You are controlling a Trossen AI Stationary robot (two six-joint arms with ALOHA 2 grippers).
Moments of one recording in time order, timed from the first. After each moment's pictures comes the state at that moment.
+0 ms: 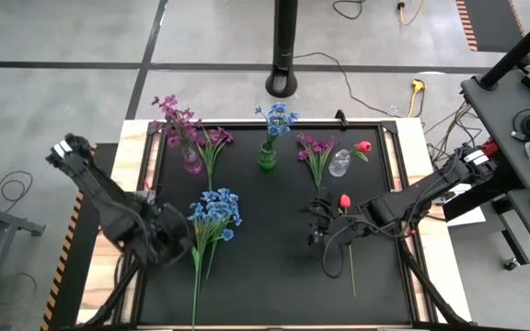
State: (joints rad) left arm -0.87 1.15 0.86 -1.08 -0.58 -1.69; right arm 0.43 1.39 1.01 -0.24 0.53 0.28
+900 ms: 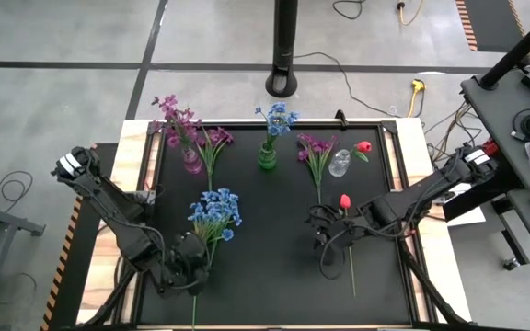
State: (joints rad) left arm -0.86 1.37 0.91 -0.66 -0.41 -1.56; right arm 0.44 1.38 1.01 -0.43 0.34 0.52
